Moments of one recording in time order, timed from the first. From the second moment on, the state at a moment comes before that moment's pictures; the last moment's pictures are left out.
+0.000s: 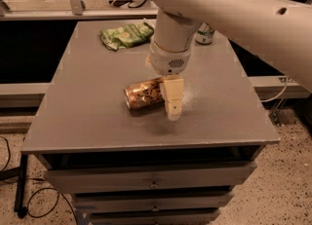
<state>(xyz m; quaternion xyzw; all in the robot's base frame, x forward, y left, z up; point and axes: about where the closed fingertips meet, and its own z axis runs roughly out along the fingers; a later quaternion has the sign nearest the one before) 0.535 -0.019 0.839 -0.80 0.60 0.04 0.07</state>
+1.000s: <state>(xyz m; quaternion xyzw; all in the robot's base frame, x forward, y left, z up) 0.539 -0.077 0.822 -0.67 0.66 0.18 0.28</state>
